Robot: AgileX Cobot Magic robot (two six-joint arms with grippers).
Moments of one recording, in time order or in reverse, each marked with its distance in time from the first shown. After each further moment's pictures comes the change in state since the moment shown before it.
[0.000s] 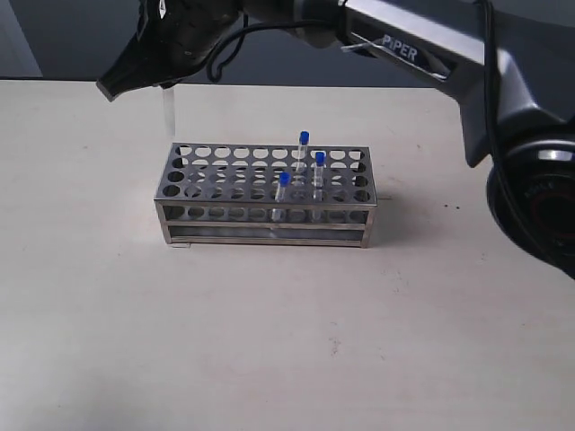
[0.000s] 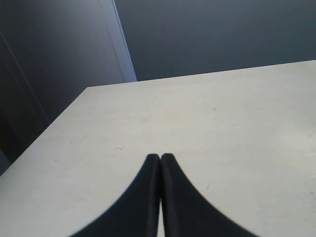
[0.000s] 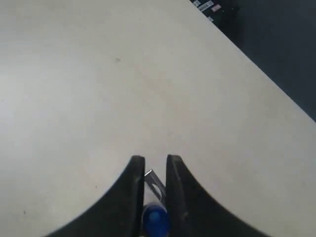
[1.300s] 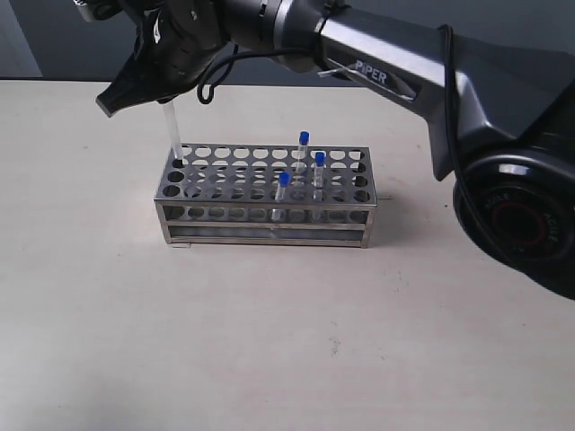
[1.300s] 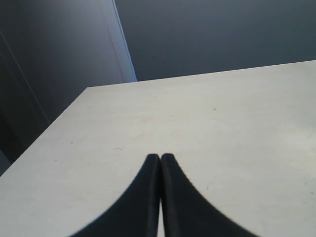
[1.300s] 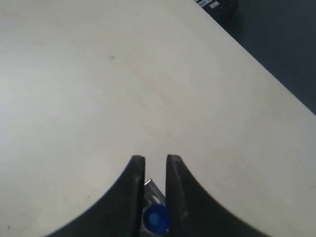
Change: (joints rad) left arm 0.000 0.000 0.000 0.000 0.000 0.000; right arm 0.006 0.062 -0.017 -0.053 -0.039 0.047
